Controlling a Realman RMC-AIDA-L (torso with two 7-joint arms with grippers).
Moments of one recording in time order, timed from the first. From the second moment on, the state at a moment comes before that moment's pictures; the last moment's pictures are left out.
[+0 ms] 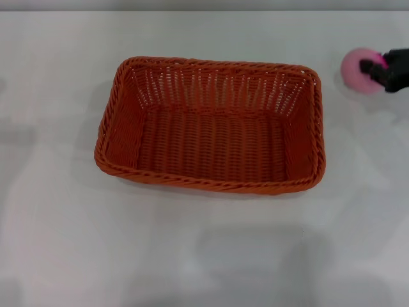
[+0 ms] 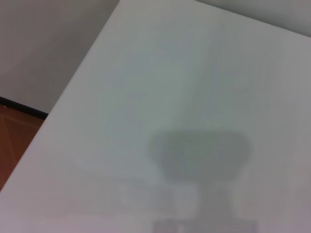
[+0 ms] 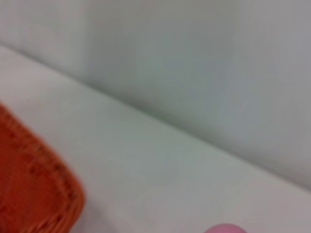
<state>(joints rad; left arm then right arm) -0.50 -1.95 -1.85 -1.41 -0.23 1.46 2.83 0.39 1.94 -0.88 -0.68 1.30 1.03 -1.75</state>
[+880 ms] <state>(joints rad) -0.50 -1.95 -1.85 -1.40 -0.22 1.44 2.83 0.31 2.00 -0.59 -0.90 1.34 1.55 -1.76</state>
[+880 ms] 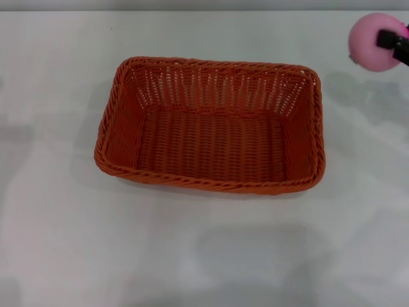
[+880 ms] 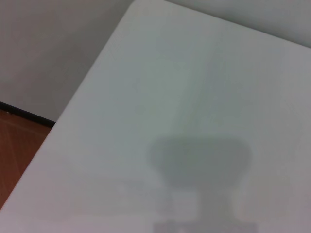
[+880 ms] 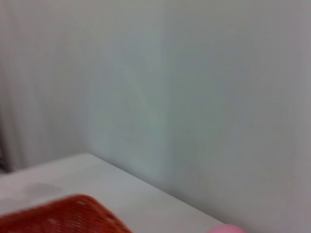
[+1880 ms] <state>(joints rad) -0.49 -1.94 -1.85 -1.40 -0.22 1.42 2.83 0.39 2.01 -1.04 -0.74 1.59 1.58 -1.81</state>
